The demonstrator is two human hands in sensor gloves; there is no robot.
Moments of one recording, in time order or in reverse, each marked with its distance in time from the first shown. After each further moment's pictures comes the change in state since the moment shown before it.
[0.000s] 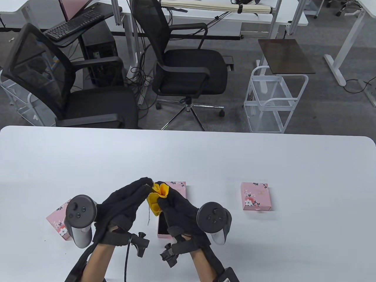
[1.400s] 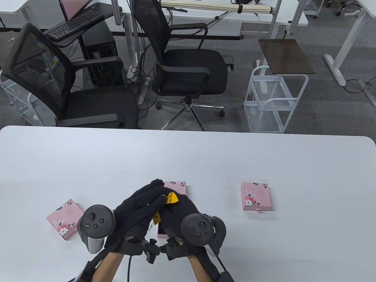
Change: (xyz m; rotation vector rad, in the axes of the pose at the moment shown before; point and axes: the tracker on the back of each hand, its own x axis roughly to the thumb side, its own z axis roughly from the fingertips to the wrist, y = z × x) left_hand 0.015 -0.029 0.012 -0.019 -0.147 -0.158; right_hand 0.021 0.001 0.009 -0.203 -0.011 0.416
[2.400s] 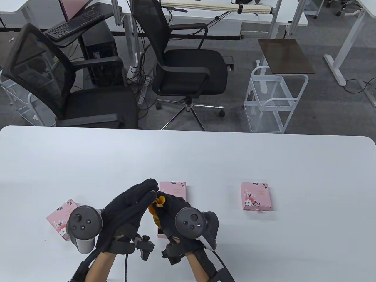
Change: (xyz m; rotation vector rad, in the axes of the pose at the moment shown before) left_hand 0.002 0.023 0.000 0.064 -0.034 0.075; right_hand -0.013 0.026 -0.002 0.214 0.053 0.038
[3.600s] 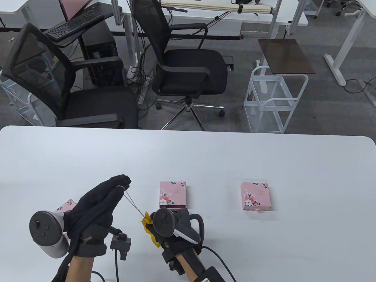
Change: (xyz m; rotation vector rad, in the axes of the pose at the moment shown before) left_hand 0.016 0.062 0.004 0.130 -0.048 0.154; right_hand -0.012 0.064 -0.001 0.439 0.028 0.357
